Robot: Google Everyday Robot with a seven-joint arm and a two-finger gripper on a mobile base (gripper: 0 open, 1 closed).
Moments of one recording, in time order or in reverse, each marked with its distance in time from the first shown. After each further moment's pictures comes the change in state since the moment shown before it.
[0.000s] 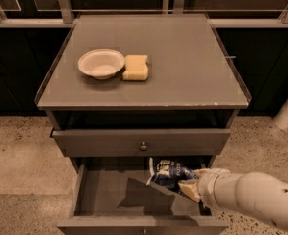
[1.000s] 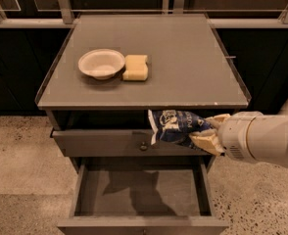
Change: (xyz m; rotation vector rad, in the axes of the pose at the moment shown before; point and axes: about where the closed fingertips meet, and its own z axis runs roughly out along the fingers) arm -0.145 -0.024 -0.137 0.020 -0.167 -0.226
